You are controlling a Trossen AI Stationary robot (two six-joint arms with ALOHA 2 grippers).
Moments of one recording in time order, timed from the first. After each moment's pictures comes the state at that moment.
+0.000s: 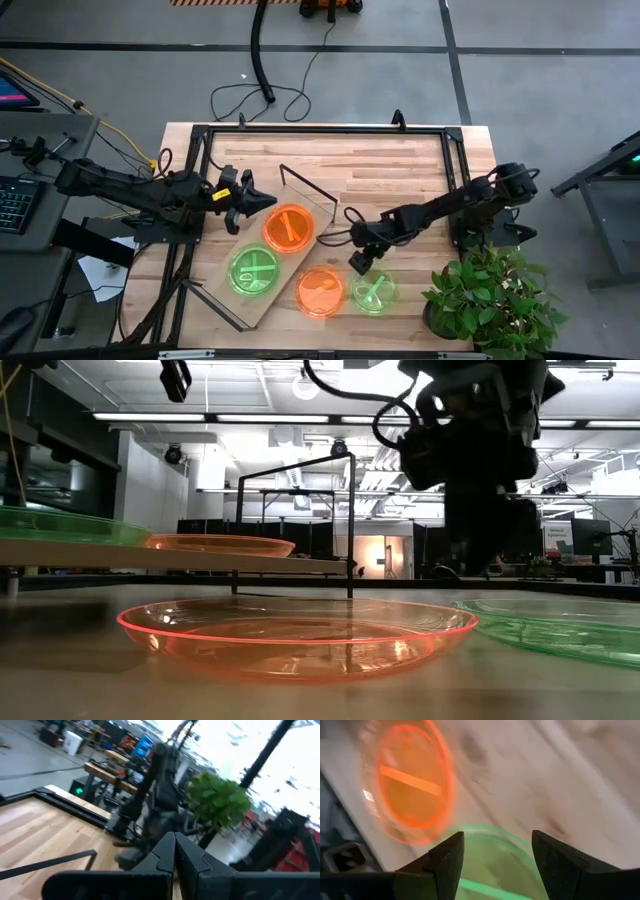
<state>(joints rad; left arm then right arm) -0.16 0.78 0.52 0.36 -0.15 -0.48 0.24 1.65 0.95 -0.36 -0.19 1.01</state>
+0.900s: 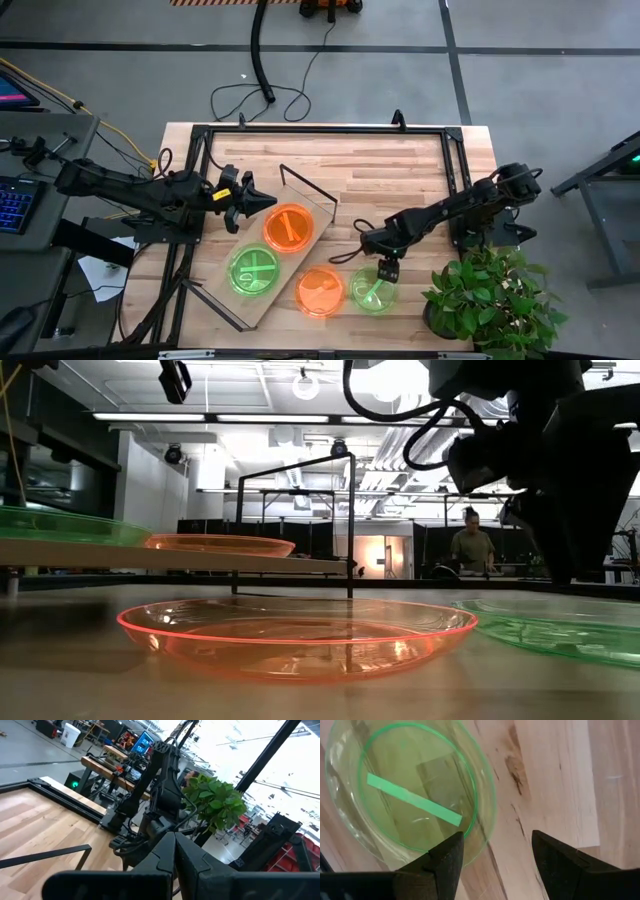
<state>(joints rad) -0.16 0.78 0.52 0.36 -0.14 -0.55 0.29 1.63 0.97 -0.75 -0.21 0.59</state>
